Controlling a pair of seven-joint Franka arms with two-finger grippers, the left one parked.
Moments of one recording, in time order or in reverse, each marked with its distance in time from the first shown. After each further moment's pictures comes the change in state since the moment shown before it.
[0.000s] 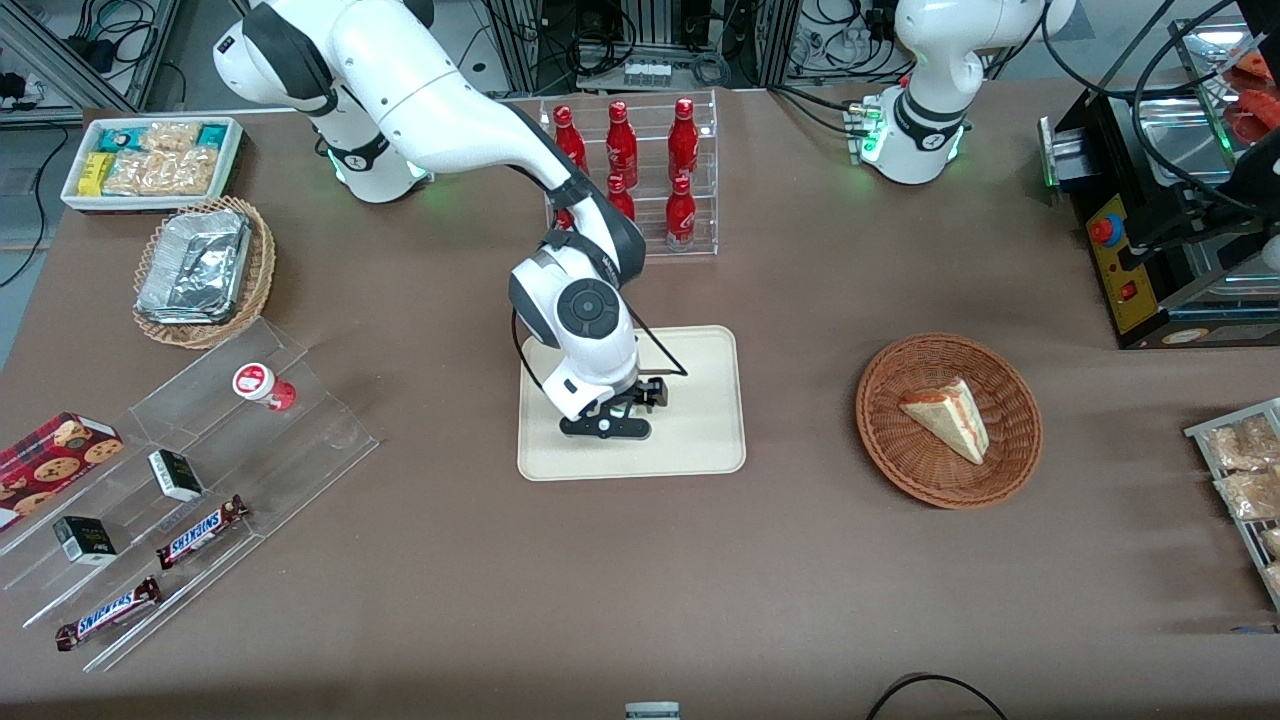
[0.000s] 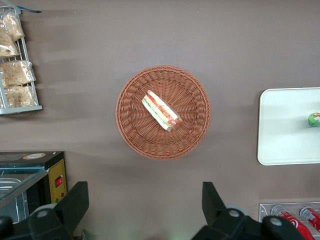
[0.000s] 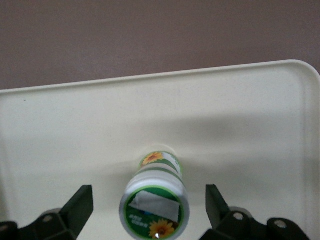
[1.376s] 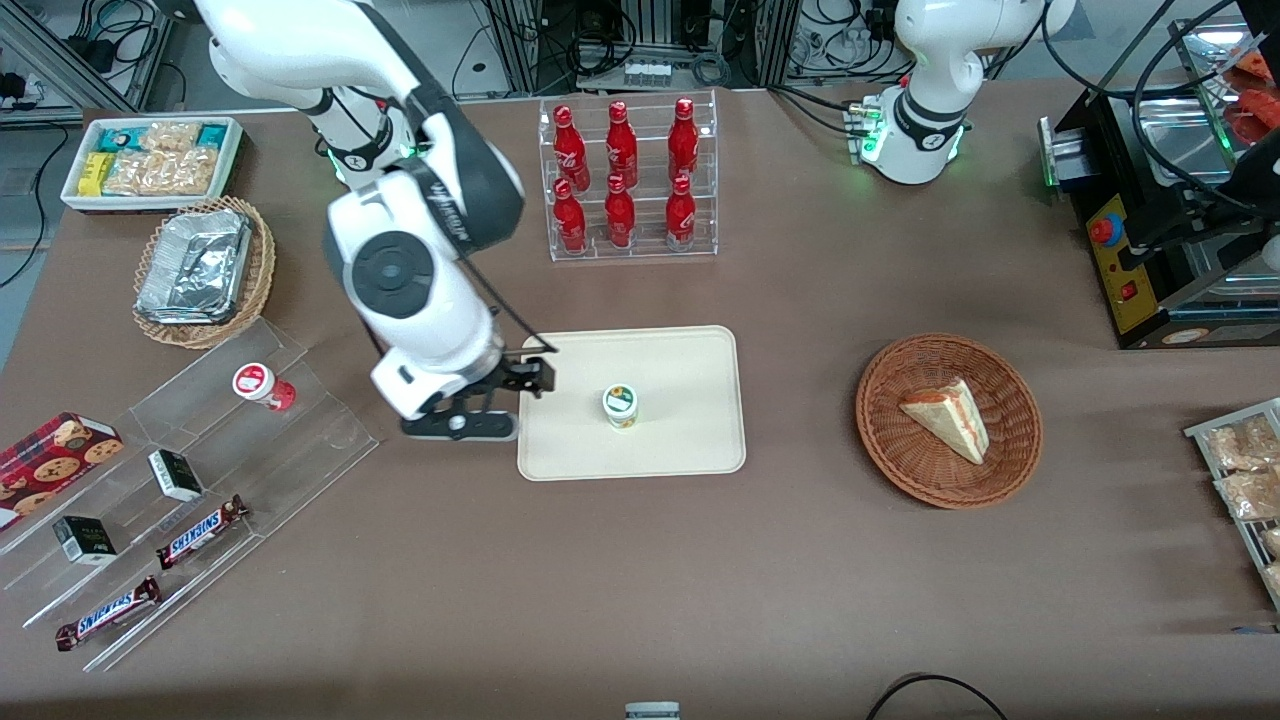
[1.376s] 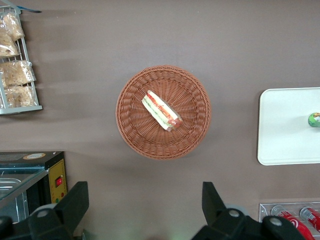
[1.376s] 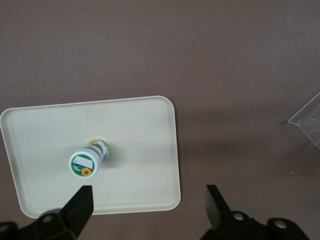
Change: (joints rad) arm -0.211 -0.326 -0.027 0.017 -0.001 -0.413 -0.217
